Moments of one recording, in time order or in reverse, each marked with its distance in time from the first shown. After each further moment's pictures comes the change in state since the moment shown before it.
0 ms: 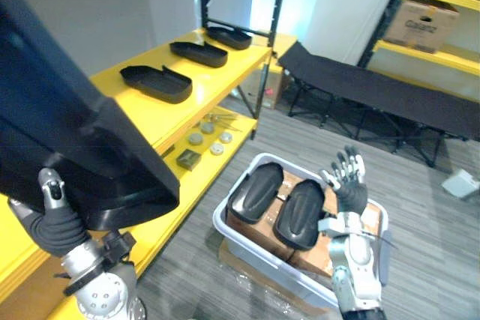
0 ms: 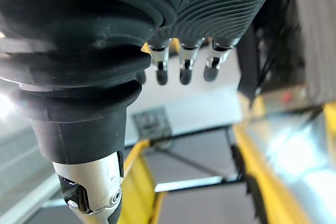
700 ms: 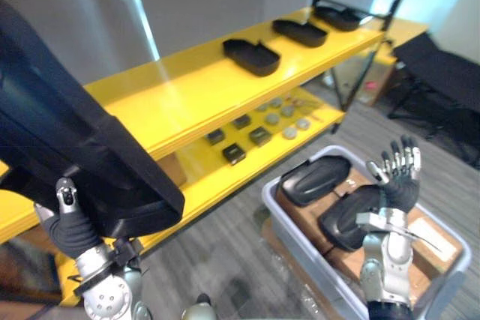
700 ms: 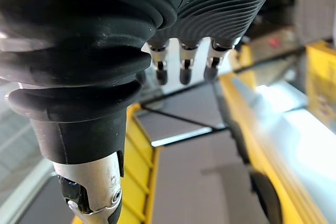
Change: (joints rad) left arm 0.016 0.002 -0.019 0.130 -0.030 -0.011 -0.057; right arm 0.023 -0.040 -0.229 0.057 0.069 -0.064 0.055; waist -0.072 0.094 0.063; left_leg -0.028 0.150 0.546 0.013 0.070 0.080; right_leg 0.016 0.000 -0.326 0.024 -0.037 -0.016
